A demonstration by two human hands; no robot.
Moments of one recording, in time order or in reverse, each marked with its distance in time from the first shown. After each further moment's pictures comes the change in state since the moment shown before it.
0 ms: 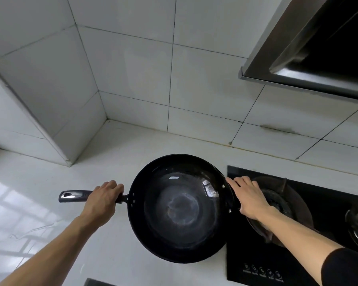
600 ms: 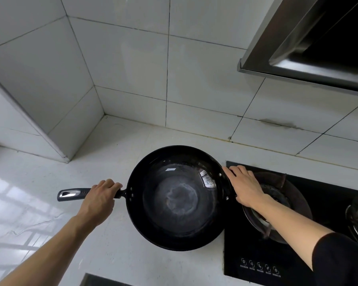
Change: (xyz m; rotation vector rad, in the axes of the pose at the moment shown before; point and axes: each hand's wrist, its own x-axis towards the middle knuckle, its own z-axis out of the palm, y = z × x) left_hand -0.002 0.001 0.013 -0.005 0.023 0.002; right_hand 0.020 0.002 -0.013 -0.017 -0.015 -0.010
